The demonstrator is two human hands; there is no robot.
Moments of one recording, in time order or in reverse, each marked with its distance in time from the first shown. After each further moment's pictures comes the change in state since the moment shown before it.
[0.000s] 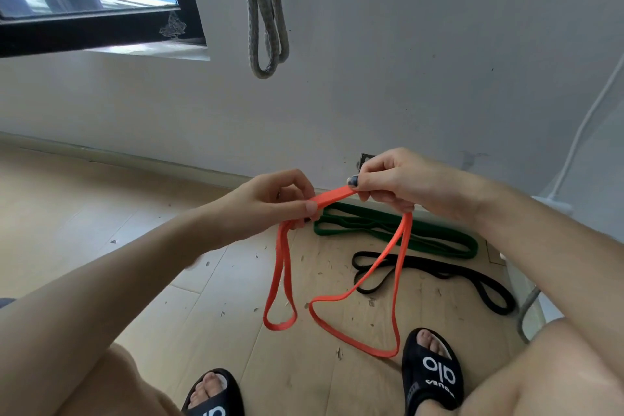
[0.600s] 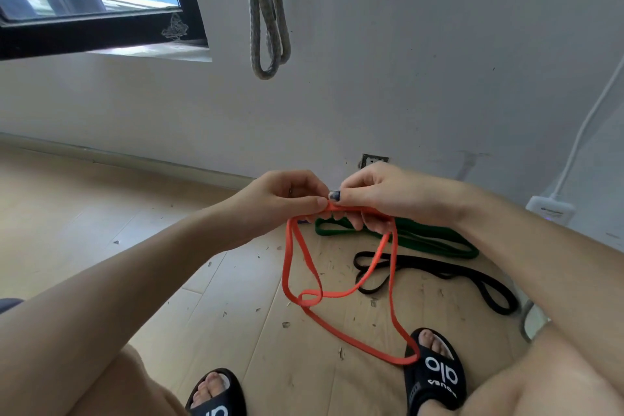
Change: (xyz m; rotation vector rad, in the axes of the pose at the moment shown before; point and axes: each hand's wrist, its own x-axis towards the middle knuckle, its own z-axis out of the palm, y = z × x) left_hand 0.007 0.006 0.009 -0.130 0.041 0.013; right_hand 0.006 -0.006 0.018 -0.061 -0.161 -0.003
